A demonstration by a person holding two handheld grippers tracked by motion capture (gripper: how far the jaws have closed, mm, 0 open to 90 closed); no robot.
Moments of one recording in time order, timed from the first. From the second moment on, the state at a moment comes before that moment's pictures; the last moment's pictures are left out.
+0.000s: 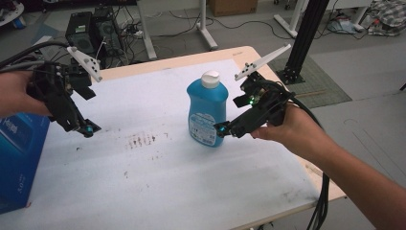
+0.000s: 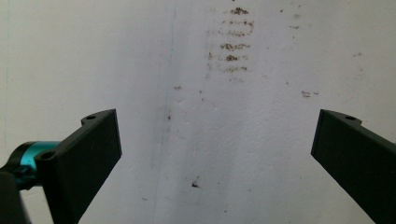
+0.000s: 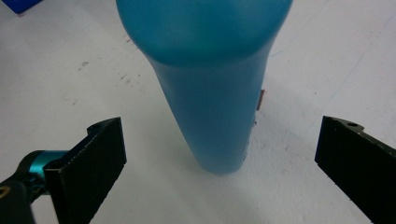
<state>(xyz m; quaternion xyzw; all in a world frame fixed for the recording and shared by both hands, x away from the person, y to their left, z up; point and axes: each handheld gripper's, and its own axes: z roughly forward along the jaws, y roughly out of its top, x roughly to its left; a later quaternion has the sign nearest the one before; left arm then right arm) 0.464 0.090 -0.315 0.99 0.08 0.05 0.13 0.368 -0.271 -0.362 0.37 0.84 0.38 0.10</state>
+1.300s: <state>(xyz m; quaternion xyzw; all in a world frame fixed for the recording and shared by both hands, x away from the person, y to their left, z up) 0.468 0.095 -0.317 0.99 0.08 0.04 0.13 0.384 -0.251 -0.398 0.36 0.80 0.45 0.13</state>
